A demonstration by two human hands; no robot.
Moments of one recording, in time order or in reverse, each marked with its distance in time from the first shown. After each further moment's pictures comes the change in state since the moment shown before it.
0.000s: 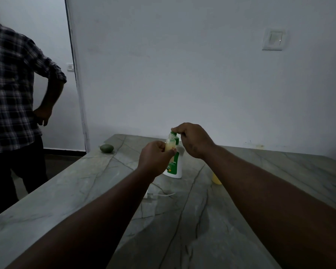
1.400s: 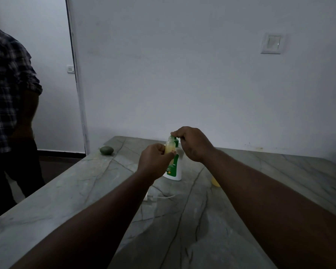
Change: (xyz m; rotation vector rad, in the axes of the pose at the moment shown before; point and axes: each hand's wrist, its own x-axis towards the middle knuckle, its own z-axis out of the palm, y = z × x) left_hand 0.000 -0.004 0.001 0.002 -0.012 0.011; right_hand -0.002 0.000 0.002 -0.007 -0.022 0.010
